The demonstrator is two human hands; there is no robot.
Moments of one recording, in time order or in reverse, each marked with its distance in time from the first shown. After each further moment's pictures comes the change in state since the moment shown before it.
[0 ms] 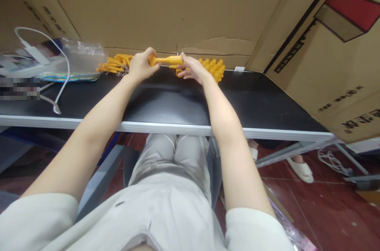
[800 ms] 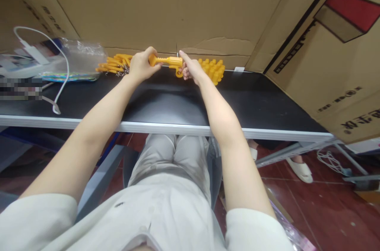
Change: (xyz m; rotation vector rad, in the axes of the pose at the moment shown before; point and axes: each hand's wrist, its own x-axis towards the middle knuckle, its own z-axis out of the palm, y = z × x) left_hand -0.001 0.004 0.000 0.020 0.002 0.016; right_hand 0.015 0.006 0.012 -0.037 0.174 -0.014
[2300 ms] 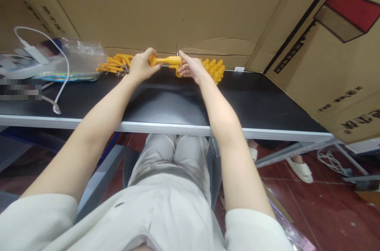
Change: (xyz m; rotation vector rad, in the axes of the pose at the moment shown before) left_hand -0.001 0.000 -0.002 -0.013 -0.012 -0.015; right_hand -0.013 -0.014 -0.001 0.084 -0.017 0.063
